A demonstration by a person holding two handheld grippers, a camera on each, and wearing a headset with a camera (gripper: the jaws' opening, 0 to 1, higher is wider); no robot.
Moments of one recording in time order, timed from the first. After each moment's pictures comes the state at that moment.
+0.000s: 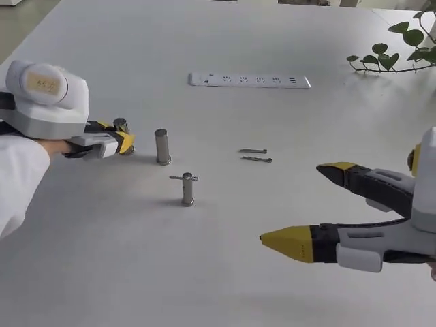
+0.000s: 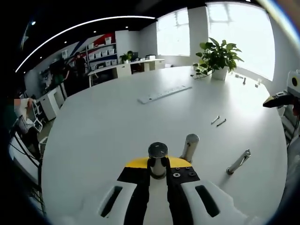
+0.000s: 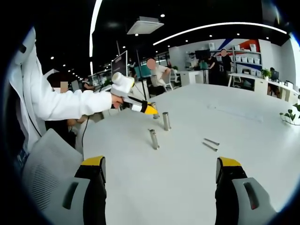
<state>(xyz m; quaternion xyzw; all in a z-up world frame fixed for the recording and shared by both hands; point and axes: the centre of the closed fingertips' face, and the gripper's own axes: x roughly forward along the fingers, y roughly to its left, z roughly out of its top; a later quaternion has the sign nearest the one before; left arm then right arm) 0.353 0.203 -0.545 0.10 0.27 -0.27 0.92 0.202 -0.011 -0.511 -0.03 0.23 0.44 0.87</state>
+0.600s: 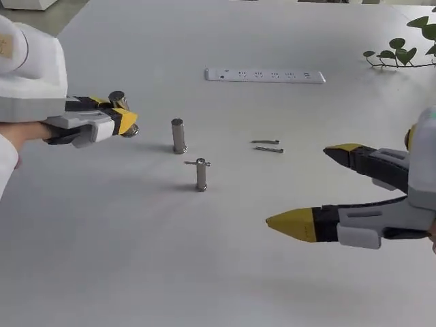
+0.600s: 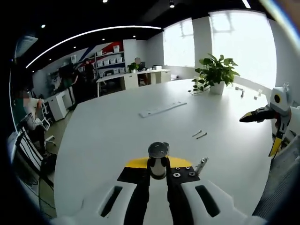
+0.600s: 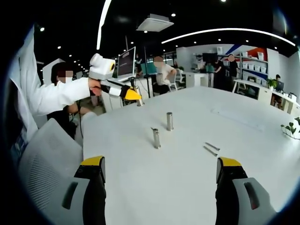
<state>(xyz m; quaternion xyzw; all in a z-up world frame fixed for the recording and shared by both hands) 0.273 0.202 -0.474 0.06 0.24 -0.23 0.94 0.197 -0.007 -0.507 -0.08 0.21 0.46 0.86</state>
